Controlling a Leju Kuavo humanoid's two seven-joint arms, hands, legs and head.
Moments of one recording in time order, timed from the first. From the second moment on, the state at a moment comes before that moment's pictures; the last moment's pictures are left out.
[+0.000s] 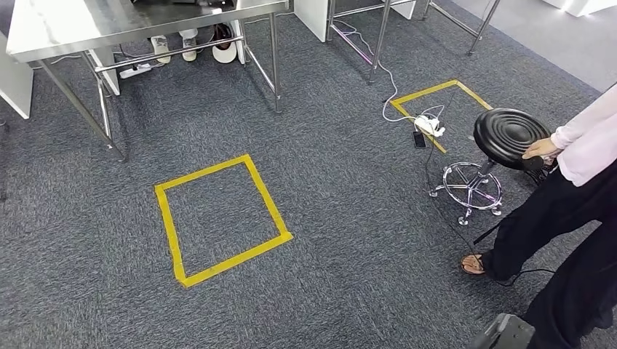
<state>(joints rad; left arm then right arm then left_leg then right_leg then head) -0.07 -0.18 1.02 -0.19 -0.65 0.24 -0.10 -0.07 0.11 -0.21 -0.70 0.07 -0.37 -0.37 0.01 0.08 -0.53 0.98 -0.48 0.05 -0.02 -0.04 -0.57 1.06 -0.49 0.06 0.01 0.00</state>
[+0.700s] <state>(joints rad) -0.07 -0.20 0.97 -0.19 -0.74 0.17 -0.03 -0.05 0.13 0.04 -0.22 0.44 -0.25 0.20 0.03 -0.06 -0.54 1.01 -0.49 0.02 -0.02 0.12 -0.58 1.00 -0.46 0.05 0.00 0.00</state>
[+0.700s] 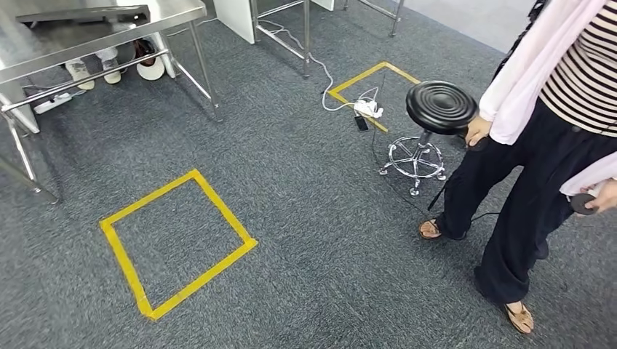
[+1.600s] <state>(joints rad) -0.06 -0.21 0.88 -0.19 -0.84 0.14 0.01 -0.07 0.18 0.14 -0.20 0.50 -0.17 0.18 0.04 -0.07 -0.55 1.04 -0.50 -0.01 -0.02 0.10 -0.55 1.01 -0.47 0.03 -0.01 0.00</state>
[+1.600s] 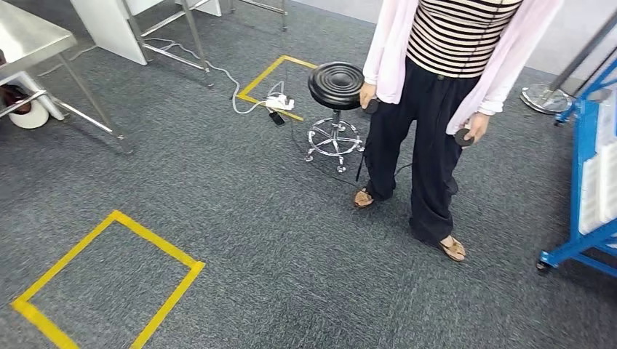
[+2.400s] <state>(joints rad) -0.07 -0.21 0.86 -0.19 -0.88 0.13 0.05 -0.06 0.18 0.04 -0.19 0.42 -0.19 0.22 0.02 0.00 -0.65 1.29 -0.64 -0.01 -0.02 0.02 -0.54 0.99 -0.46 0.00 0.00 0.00</state>
